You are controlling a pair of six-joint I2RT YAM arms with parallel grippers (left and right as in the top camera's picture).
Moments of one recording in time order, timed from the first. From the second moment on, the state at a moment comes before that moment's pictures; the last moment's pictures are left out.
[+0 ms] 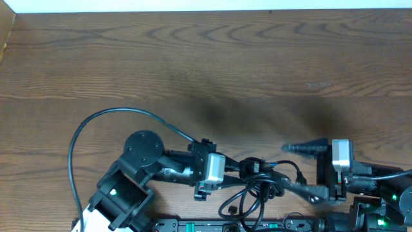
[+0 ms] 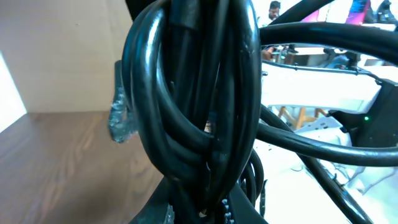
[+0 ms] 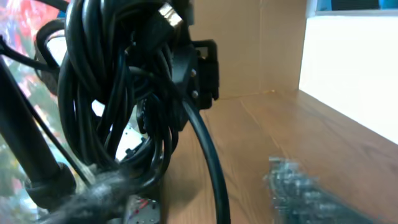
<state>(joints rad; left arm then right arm) -0.69 0.82 0.83 -0.07 1.04 0.04 -0.07 0.50 0.56 0.38 -1.51 0.55</state>
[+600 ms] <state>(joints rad) -0.70 0.85 0.83 -0.03 1.04 0.03 -0.08 0.50 0.57 0.17 -1.39 0.53</state>
